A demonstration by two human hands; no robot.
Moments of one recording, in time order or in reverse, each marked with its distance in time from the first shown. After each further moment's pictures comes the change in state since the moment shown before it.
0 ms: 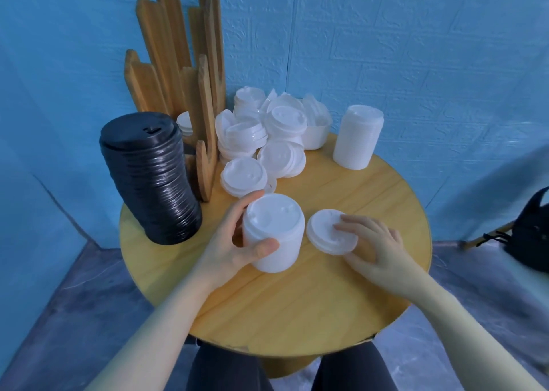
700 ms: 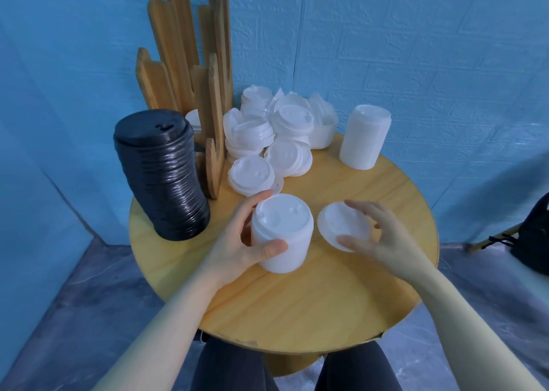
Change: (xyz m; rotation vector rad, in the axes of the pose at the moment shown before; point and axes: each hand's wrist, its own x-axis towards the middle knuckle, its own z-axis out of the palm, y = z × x) left_hand -0.002 0.003 -0.001 -0.039 -0.028 -0.009; right_hand 0.019 -0.010 -0.008 0.268 0.052 0.107
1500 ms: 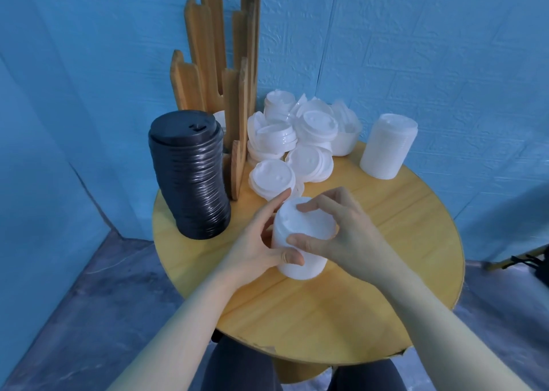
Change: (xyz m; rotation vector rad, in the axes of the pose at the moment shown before) left_hand 0.002 -0.003 -0.003 -0.080 -0.032 -0.018; right_hand 0.019 -0.091 0.042 -0.056 -0.106 -0.134
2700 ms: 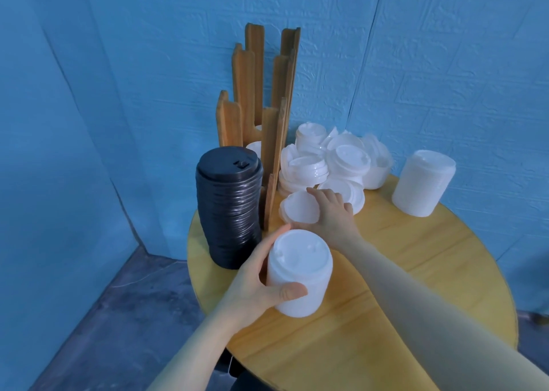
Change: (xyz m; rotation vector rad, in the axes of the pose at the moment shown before) left_hand -0.027 0.002 -0.037 0.100 0.142 -0.006; right_hand 0.127 0.019 0.055 -0.273 0.001 0.067
